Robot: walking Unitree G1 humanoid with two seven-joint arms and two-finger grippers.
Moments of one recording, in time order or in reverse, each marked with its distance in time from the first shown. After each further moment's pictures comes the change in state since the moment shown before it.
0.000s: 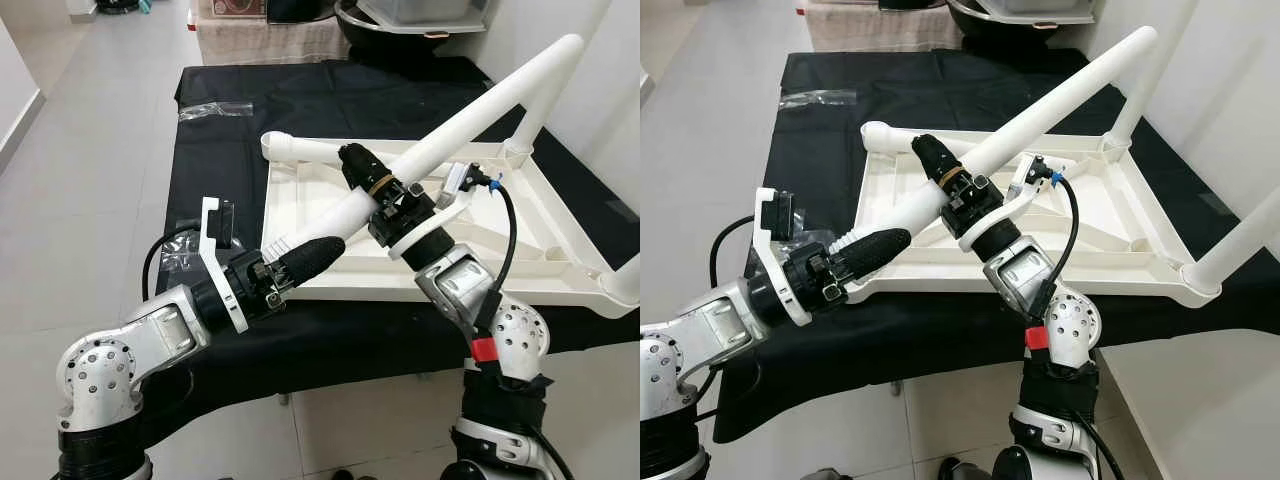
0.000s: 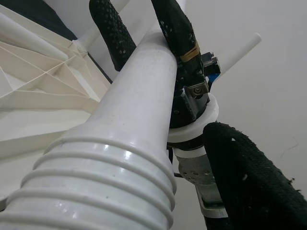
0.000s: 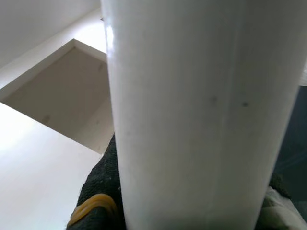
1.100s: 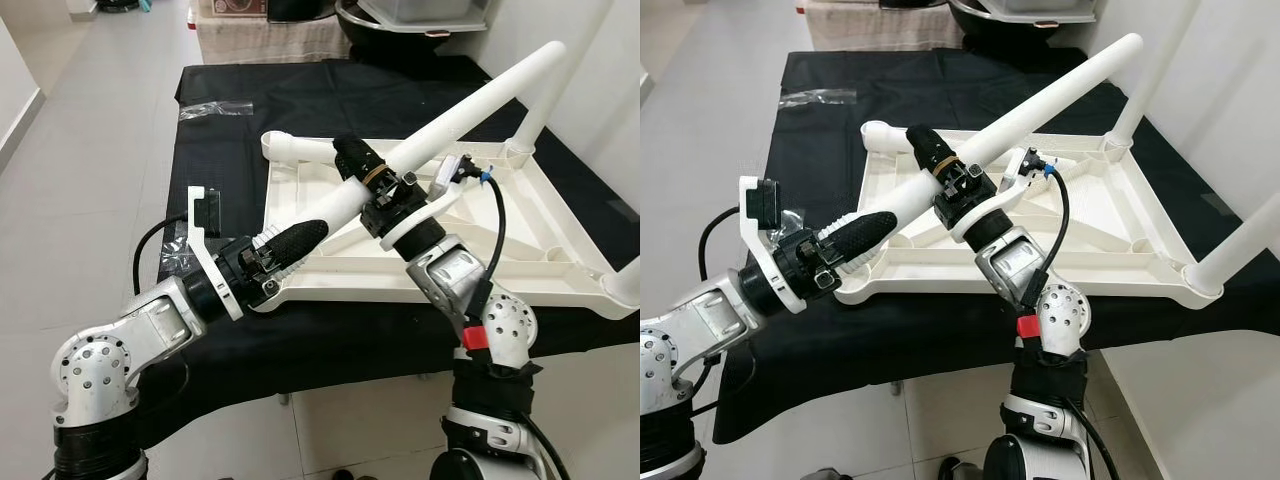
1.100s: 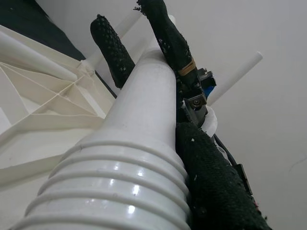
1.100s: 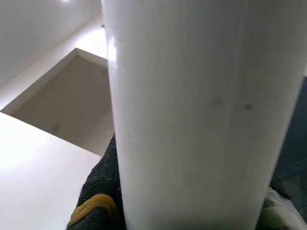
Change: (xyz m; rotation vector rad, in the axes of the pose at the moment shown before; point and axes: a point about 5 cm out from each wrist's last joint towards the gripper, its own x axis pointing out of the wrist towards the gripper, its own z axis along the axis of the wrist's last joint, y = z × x) left arm -0.003 0.001 0.012 0.030 -0.061 0.011; right arm 0.010 0.000 0.002 0.076 -0.026 -0.004
